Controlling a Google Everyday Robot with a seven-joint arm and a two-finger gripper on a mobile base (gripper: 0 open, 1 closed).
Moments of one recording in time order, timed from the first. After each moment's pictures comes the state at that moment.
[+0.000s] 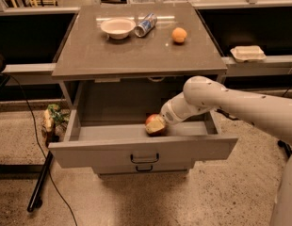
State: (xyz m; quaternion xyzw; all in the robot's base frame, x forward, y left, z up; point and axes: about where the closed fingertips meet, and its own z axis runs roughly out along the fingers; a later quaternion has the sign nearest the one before) arm 0.626 -0.047 0.623 -0.40 0.86 0.19 0.24
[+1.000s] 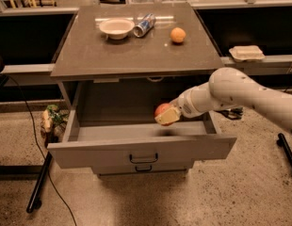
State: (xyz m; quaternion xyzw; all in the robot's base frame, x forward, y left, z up) arm 0.618 -0.081 0.691 -0.40 0.84 0.19 0.31
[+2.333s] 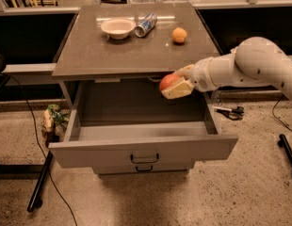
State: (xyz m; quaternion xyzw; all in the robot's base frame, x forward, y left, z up) arm 0.645 -0.103 0.798 -0.46 0.76 0.19 0.42
